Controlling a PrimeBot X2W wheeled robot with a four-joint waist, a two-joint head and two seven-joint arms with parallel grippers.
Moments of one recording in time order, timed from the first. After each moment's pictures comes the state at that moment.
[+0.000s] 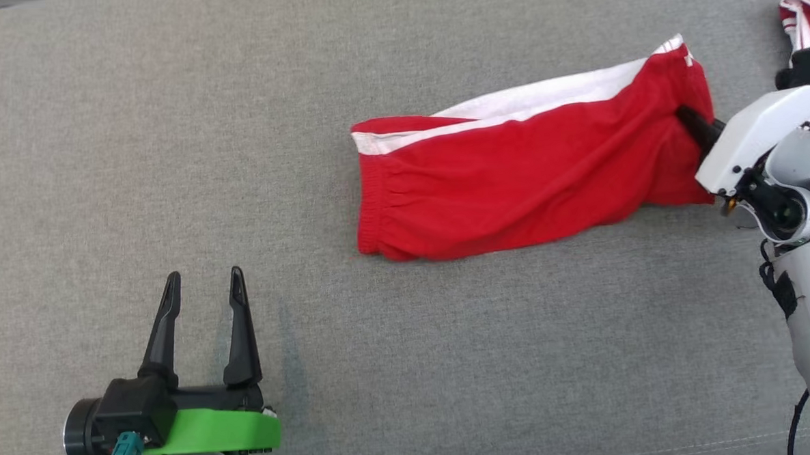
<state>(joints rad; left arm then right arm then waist) -0.02 0.10 -0.17 -0.02 -0.25 0.06 -0.26 -0.68 -0.26 -0.04 0.55 0.59 0.13 0.47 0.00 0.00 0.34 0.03</state>
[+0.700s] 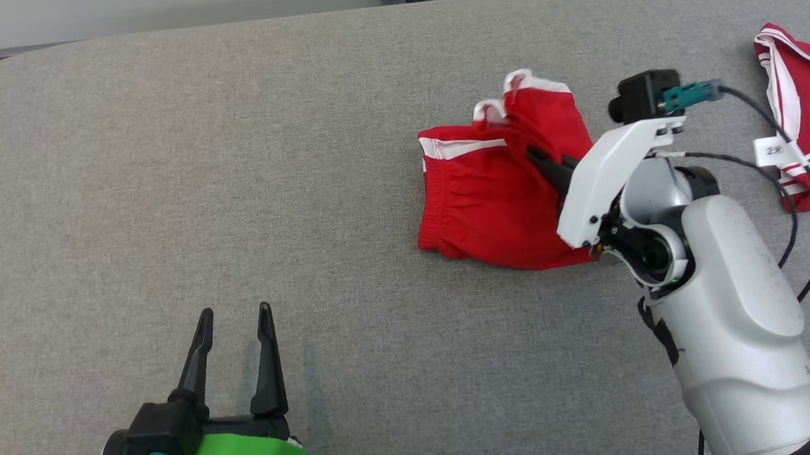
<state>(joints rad) 0.05 0.05 -0.17 0.02 -0.27 0.02 -0.26 -0.60 -0.06 0.11 0.31 0.50 0.13 0.61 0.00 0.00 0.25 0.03</state>
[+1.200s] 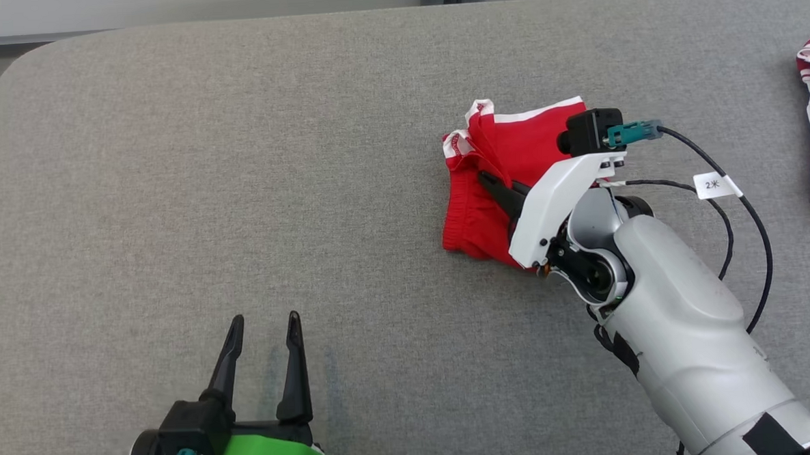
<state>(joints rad) 0.03 0.05 -0.24 0.08 -0.28 0.02 -0.26 -0.68 -0.05 0.34 0.61 0.70 0.13 0.32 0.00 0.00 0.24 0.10</state>
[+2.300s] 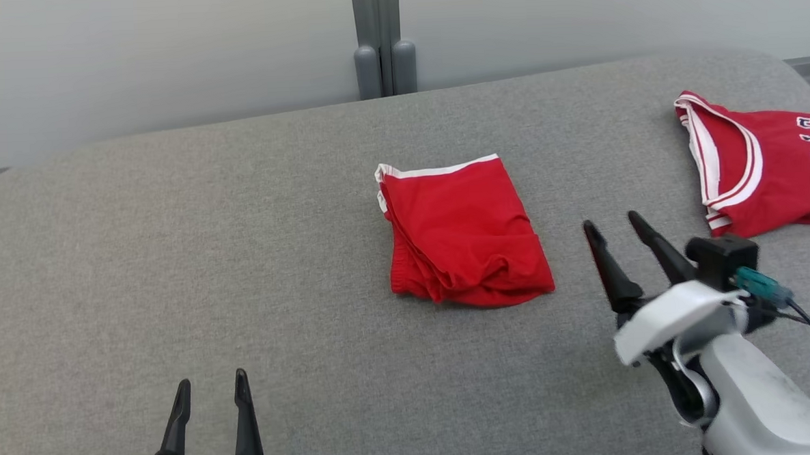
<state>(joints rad) 0.18 0.05 -0.12 0.04 -0.25 0.04 -0.26 -0.37 -0.24 0.35 0.52 0.52 0.13 -0.26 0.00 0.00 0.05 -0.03</state>
